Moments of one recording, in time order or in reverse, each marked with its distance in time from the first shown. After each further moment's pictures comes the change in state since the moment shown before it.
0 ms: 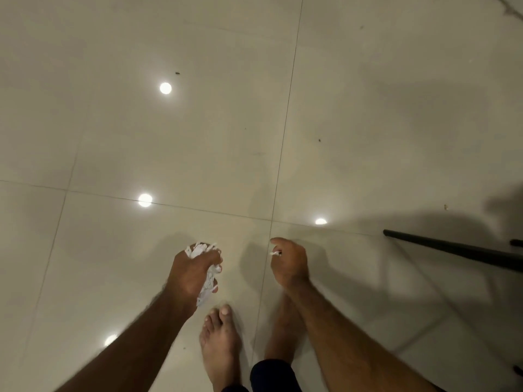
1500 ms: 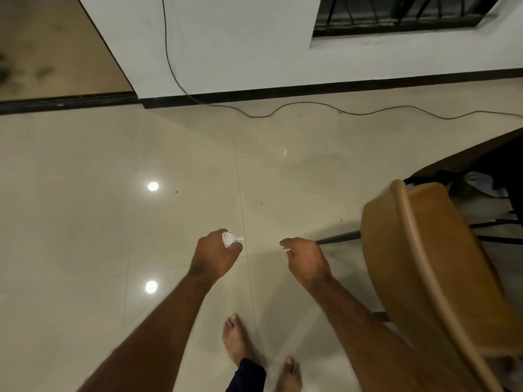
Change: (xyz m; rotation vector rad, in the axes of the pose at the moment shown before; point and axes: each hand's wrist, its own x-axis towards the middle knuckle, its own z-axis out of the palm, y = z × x) left_hand -0.385 0.238 0.090 0.971 -0.075 0.651; right_hand -0.274 -0.159 -0.404 -0.075 0.190 -0.119
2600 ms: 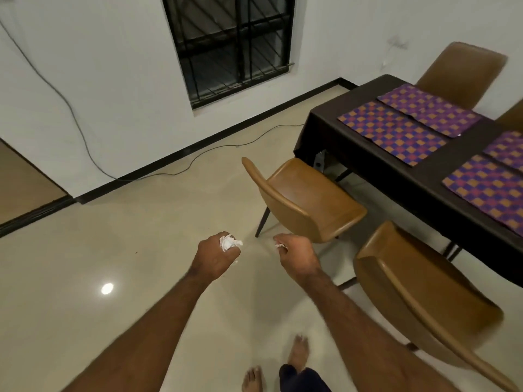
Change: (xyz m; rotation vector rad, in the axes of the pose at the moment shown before) left_hand -0.341 0.105 -0.041 0.119 -0.306 0.470; right_hand -0.411 -0.058 -0.139 0.184 0.457 0.247
